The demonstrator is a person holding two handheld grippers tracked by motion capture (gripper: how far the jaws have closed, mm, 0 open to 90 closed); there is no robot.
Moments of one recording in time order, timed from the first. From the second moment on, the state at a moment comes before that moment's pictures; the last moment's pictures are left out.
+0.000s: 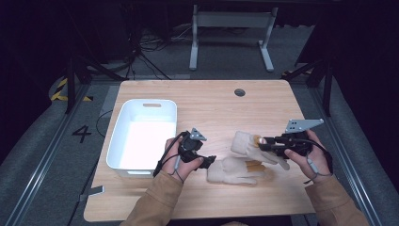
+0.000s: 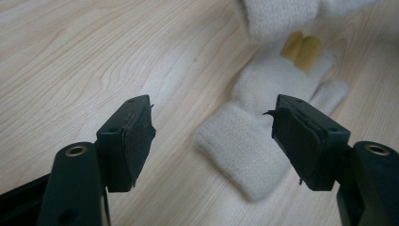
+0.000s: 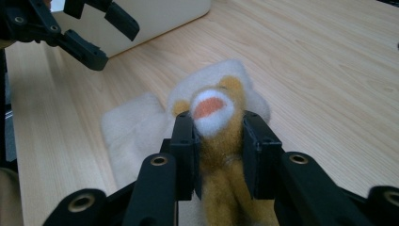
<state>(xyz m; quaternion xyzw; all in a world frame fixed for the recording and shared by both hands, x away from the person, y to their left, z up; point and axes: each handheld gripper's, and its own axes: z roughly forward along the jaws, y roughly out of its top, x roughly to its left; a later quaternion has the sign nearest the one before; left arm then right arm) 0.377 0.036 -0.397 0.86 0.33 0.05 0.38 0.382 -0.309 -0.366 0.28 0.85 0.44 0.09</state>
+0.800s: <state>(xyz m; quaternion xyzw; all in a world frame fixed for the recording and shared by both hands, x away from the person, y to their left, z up) 0.373 0.041 -0.397 0.86 0.34 0.06 0.38 0.377 -0.270 -0.375 0.21 0.88 0.43 0.05</state>
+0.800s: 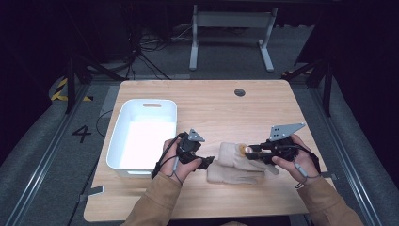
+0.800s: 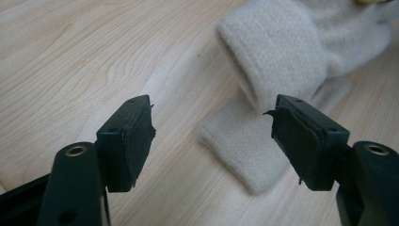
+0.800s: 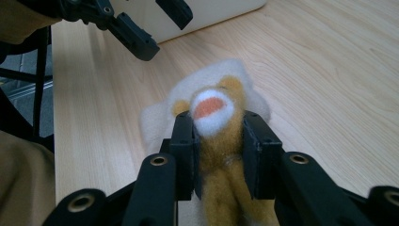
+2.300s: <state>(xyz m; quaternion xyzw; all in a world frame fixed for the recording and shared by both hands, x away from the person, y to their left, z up) 0.373 0.042 -0.401 0.86 0.35 0.05 0.38 0.377 -0.239 -0.406 0.17 0.89 0.41 -0.01</state>
